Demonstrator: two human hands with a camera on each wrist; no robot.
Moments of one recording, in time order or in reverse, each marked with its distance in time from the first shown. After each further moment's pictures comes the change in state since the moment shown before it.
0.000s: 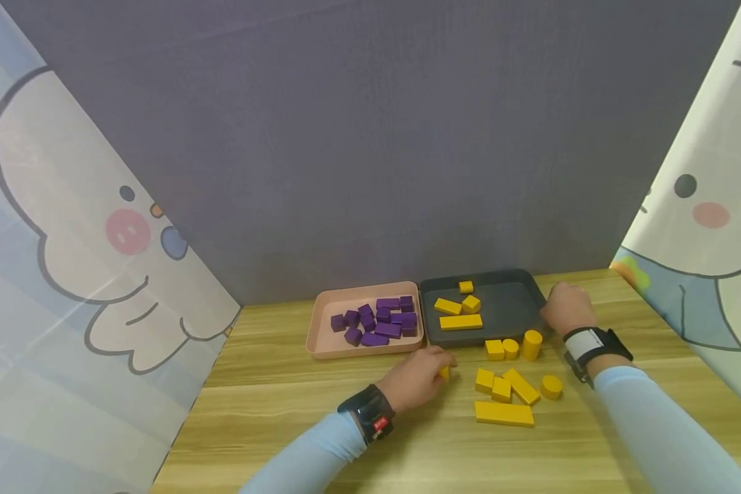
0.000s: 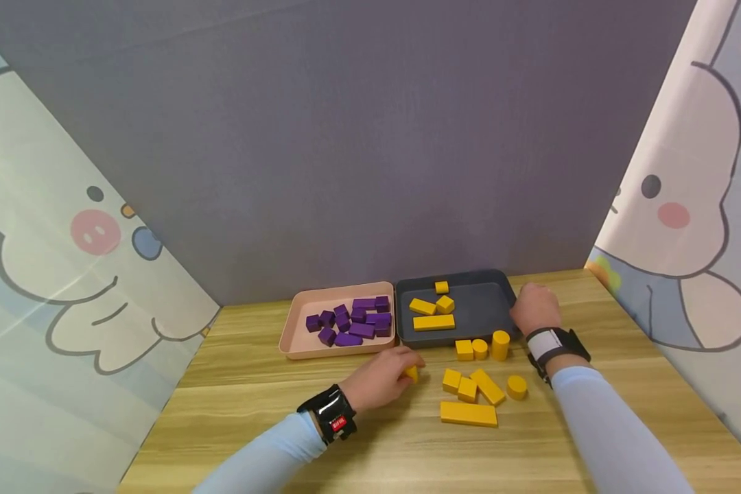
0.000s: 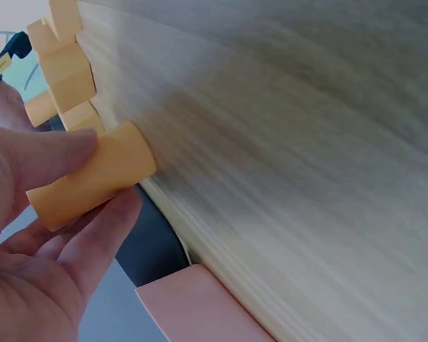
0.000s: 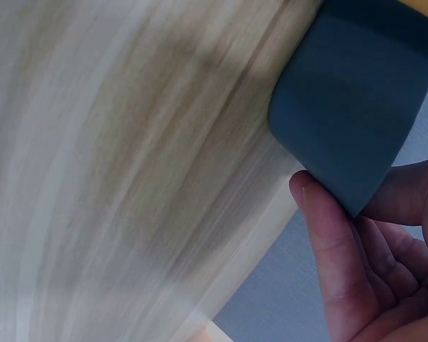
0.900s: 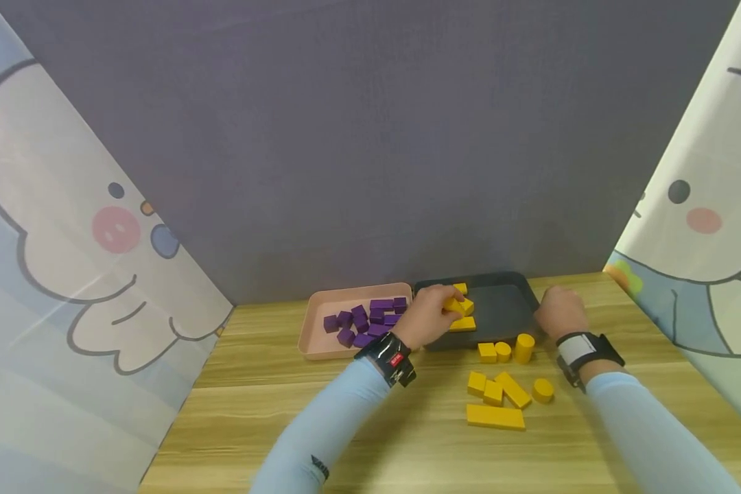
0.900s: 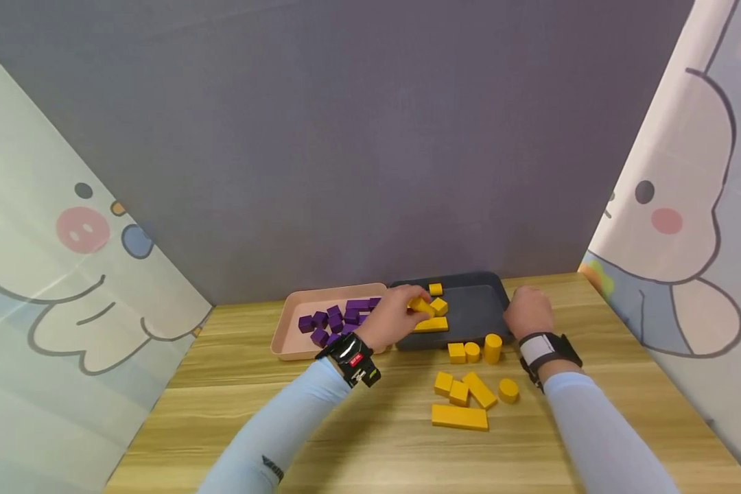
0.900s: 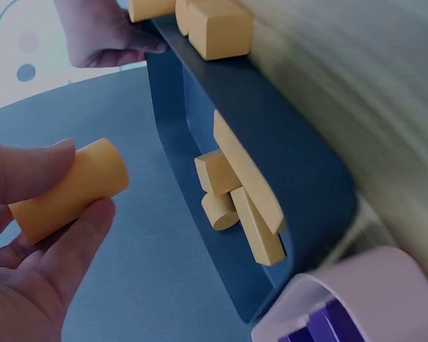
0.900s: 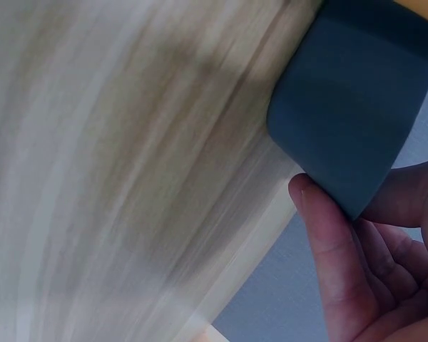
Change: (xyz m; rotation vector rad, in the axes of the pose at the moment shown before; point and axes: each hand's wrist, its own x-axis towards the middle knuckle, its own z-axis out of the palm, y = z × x) left_hand 0.087 0.000 -0.053 -0.240 0.253 -0.069; right_hand -0.002 -0.002 -0.001 0.024 -0.013 0.032
